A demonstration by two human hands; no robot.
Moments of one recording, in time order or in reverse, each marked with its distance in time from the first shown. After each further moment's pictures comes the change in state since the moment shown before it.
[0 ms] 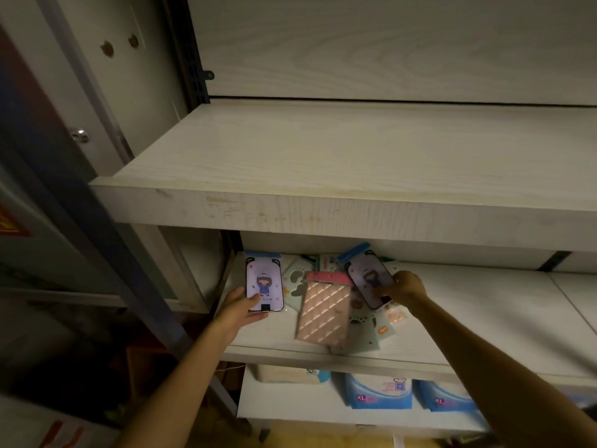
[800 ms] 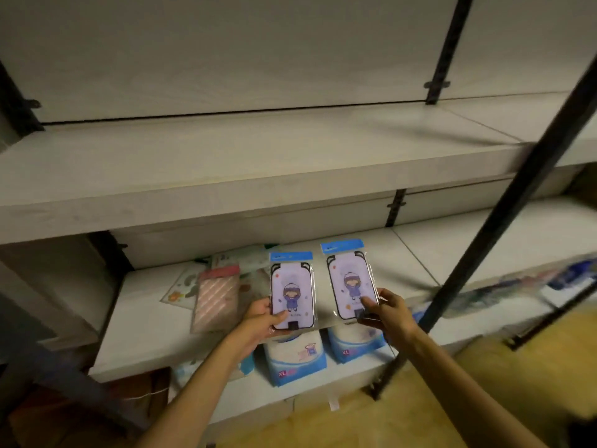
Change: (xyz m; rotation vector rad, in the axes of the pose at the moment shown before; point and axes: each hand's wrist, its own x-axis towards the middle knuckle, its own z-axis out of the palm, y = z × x) left_hand -0.128 -0.068 0.249 0.191 -0.473 0.031; right_hand -0.195 0.194 -0.122 1.101 0.087 0.036
